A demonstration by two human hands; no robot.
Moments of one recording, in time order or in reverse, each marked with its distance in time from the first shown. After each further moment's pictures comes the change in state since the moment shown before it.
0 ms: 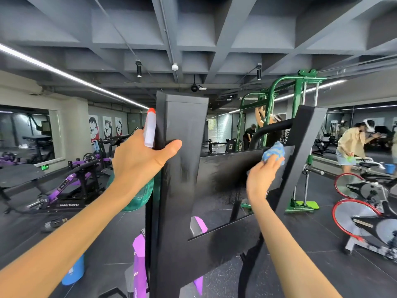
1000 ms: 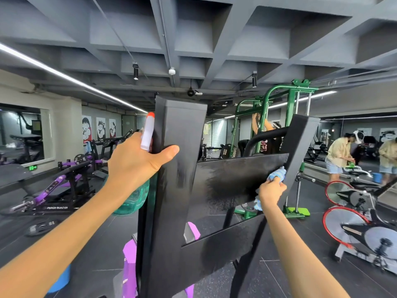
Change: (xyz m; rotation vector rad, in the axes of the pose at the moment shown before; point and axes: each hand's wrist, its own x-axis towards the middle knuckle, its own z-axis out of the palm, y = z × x) left_hand 0.008 -0.006 -0.003 -0.032 -0.067 0.099; right_hand 0.051 0.064 -0.017 -0.153 0.012 0.320
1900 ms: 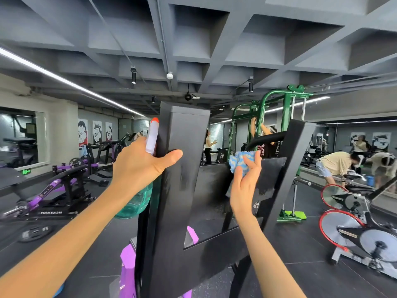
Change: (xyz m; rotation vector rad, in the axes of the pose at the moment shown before) left_hand 0.003 0.000 -0.001 0.033 -0.041 0.010; right_hand -0.084 -0.035 0.025 0.354 -0.080 -0.619
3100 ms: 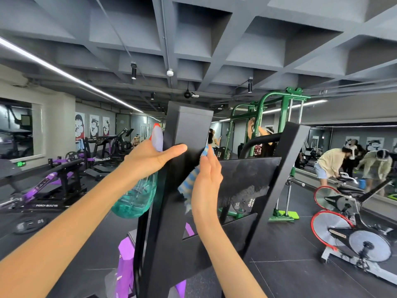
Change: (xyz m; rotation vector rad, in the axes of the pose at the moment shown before) left_hand -0.004 0.009 -0.017 -0.047 -0.316 -0.057; right_hand -0.061 -0.159 0.017 0.220 -0.302 0.399
